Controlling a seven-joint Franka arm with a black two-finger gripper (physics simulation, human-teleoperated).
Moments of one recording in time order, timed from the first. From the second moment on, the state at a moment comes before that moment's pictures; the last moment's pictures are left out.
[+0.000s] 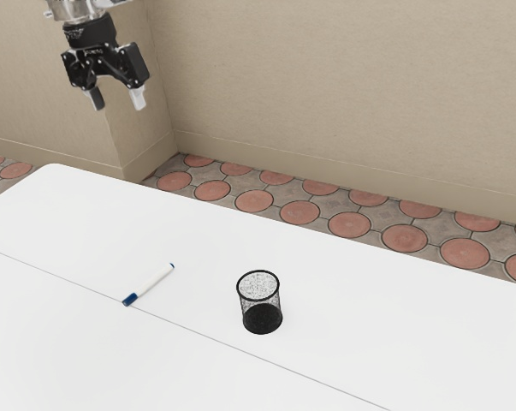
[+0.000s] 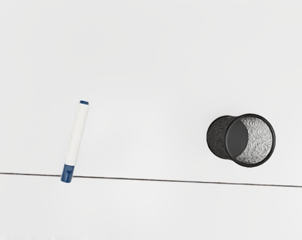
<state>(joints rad) 0.25 0.06 -0.16 -1.33 -0.12 1.40 0.00</state>
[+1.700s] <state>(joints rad) 0.23 0.25 -0.04 -2.26 0.13 2.46 0.12</state>
